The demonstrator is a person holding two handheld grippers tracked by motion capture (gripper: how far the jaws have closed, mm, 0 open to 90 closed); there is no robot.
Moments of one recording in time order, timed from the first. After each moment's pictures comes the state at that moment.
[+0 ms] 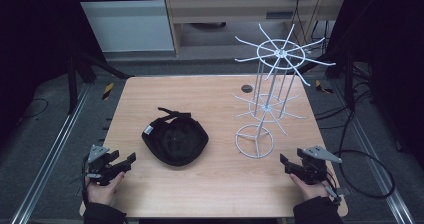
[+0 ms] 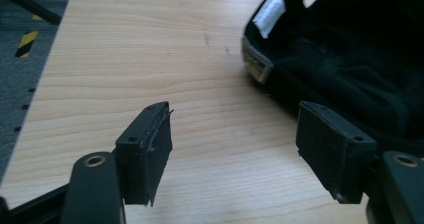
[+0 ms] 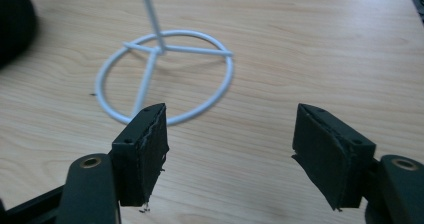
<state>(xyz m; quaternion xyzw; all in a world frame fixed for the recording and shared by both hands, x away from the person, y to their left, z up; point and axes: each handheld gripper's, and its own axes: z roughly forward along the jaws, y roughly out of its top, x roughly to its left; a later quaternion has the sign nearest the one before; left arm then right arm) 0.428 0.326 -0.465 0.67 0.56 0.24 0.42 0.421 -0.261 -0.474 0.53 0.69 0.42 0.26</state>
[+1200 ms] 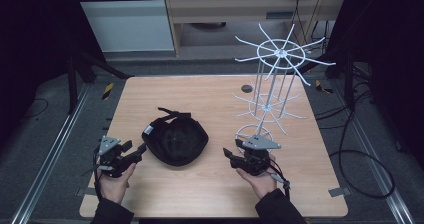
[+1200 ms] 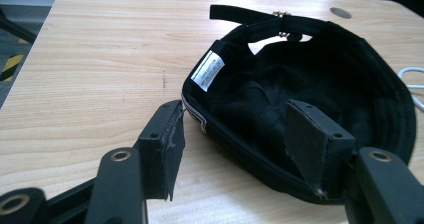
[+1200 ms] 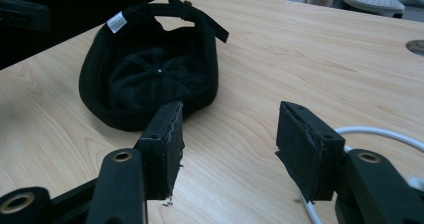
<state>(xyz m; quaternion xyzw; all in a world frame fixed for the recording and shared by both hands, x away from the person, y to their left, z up) 0.443 0.288 -0.438 0.66 0.55 0.26 0.43 0.444 -0.112 -0.437 0.39 0.75 0.49 0.20</state>
